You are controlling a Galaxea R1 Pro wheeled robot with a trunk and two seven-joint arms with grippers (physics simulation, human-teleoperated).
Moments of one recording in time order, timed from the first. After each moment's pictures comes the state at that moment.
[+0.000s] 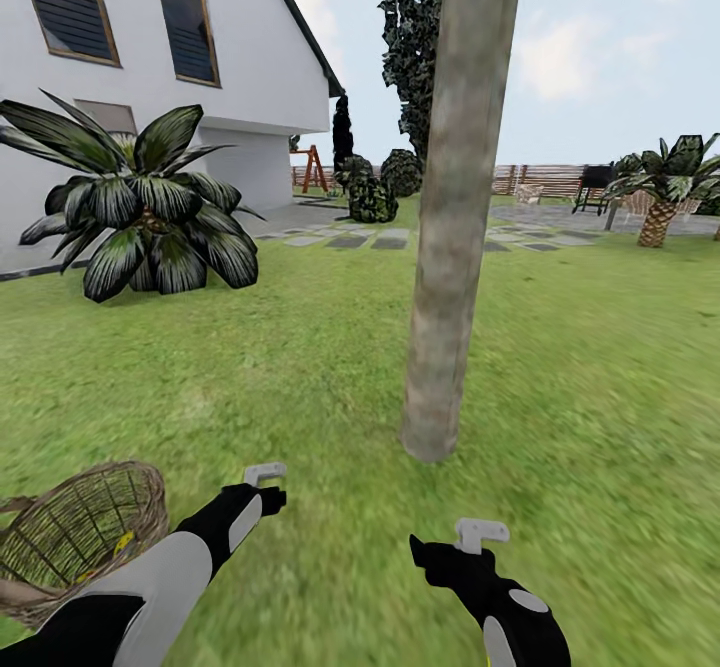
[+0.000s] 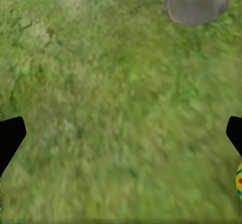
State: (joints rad) left arm -0.82 -0.06 -0.01 -0.24 0.15 0.31 0.20; right arm -0.03 0.14 0.10 -1.58 -0.16 0.65 -0.09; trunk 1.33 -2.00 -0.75
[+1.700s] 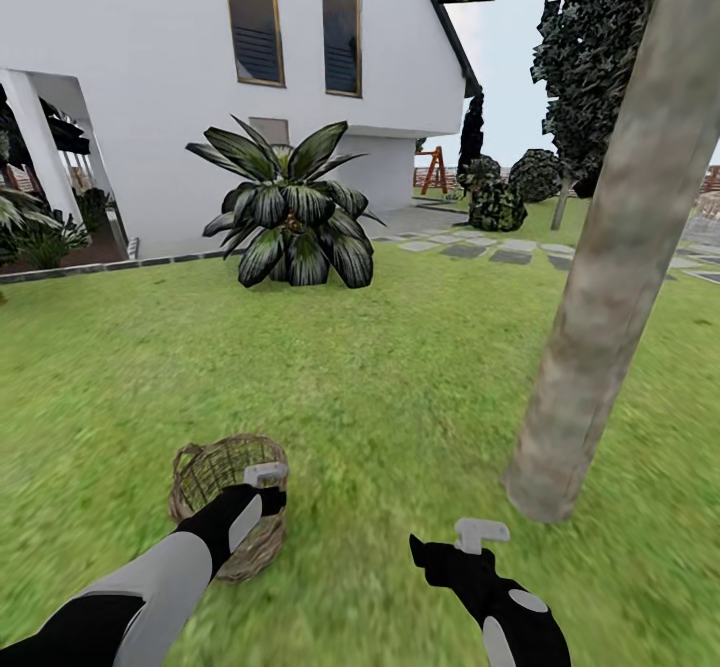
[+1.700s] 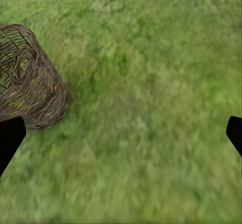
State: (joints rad) left arm -0.82 -0.06 -0.01 -0.24 0.15 0.31 0.20; right arm -0.03 0.14 0.10 -1.58 -0.16 0.65 -0.09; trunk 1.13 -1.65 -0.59
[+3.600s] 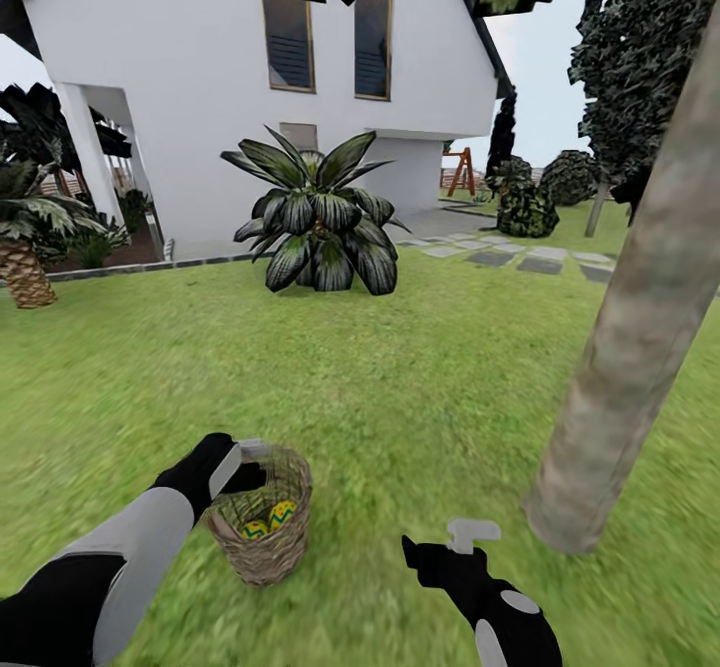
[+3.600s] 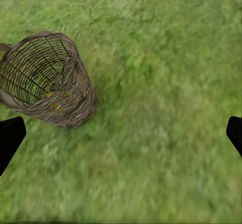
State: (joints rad) left arm -0.92 0.01 0.00 -0.33 0.15 0.72 0.20; right arm -0.03 0.14 0.14 -1.58 -0.16 0.64 -0.10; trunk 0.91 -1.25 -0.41
